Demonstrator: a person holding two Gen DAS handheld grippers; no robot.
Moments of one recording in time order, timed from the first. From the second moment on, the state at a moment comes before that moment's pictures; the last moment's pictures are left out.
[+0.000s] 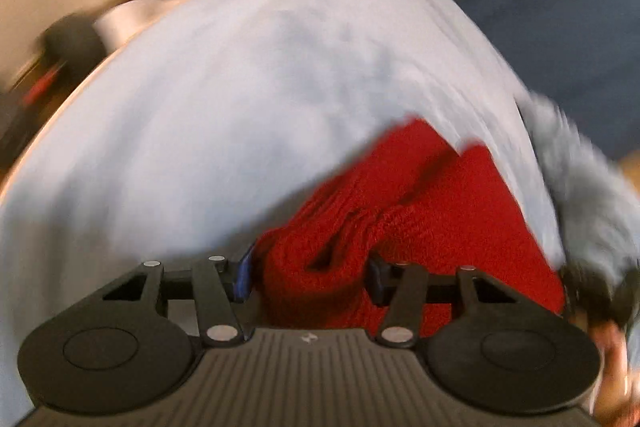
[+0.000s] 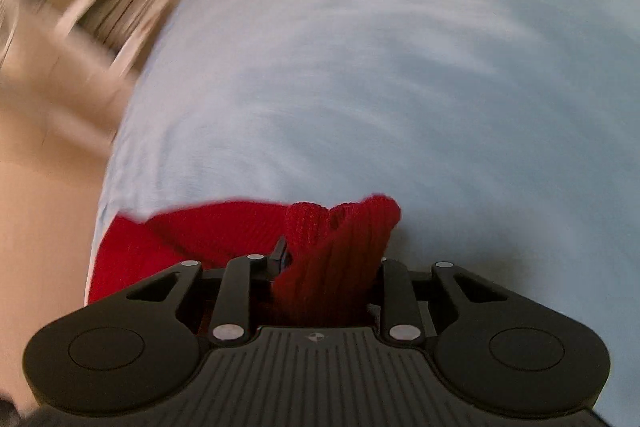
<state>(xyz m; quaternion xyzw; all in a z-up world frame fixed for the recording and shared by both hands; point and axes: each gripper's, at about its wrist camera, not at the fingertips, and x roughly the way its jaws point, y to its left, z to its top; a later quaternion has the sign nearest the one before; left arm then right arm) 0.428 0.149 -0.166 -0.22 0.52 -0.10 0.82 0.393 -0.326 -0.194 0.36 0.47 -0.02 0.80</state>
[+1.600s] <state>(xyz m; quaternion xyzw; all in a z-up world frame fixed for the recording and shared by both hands) 0.113 0.031 -0.019 0.04 0.41 -0.03 0.91 0.068 -0.175 -0.033 0.03 0.37 0.00 0.93</state>
